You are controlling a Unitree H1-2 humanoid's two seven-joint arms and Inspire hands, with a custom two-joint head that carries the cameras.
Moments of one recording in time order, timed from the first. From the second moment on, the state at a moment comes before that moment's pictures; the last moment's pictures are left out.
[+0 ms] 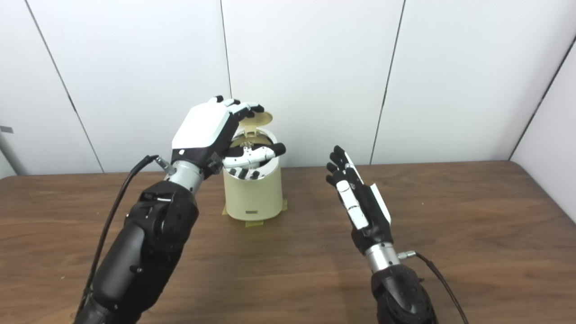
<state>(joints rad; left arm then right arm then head) -0.67 0.14 -0.34 -0.10 0.94 0.32 -0.27 -0.25 -0.08 -0.02 0.00 0.11 -0.04 0.08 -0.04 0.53</state>
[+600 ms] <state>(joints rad) -0.63 0.14 -0.34 -0.10 0.90 0.32 -0.28 -0.25 -0.08 -0.02 0.00 0.11 -0.04 0.08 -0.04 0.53</state>
